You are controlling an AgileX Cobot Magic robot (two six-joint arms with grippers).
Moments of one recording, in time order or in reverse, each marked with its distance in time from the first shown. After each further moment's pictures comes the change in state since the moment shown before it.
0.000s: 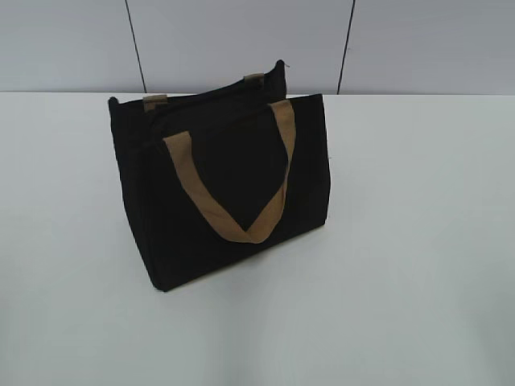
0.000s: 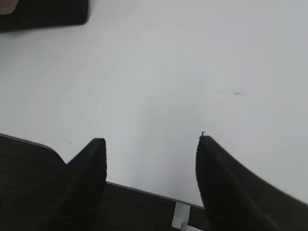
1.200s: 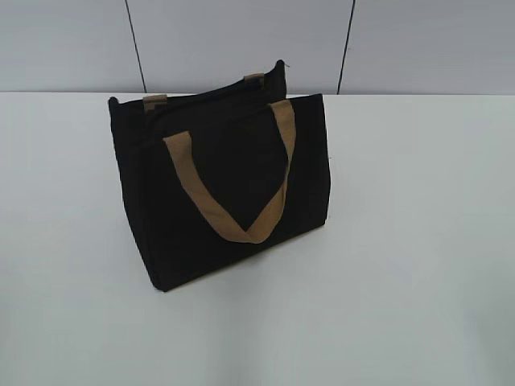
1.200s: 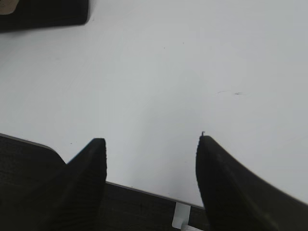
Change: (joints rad) left arm 0.000 0.000 0.000 0.000 0.000 0.000; right arm 0.000 0.000 0.000 0.001 0.000 0.000
